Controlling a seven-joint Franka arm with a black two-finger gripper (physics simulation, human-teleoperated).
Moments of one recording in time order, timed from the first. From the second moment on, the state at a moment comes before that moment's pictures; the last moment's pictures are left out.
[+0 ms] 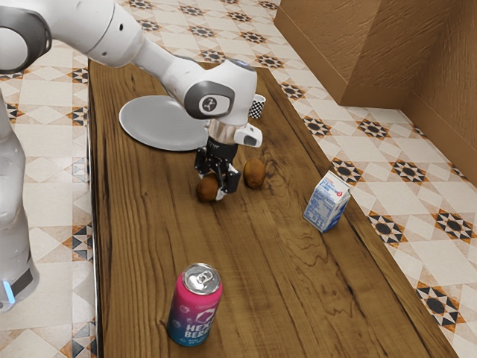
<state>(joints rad) 0.01 -0.13 0.11 -2.25 -0.15 2.04 -0.25</state>
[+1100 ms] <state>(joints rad) 0.13 -0.05 0.54 -1.87 -0.08 1.72 -0.16</state>
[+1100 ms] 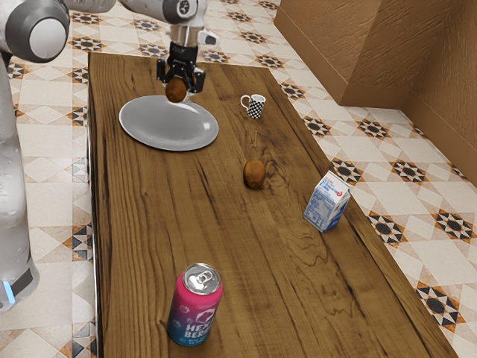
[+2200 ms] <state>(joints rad) 0.18 0.03 0.57 -1.87 -0.09 1.72 -0.14</state>
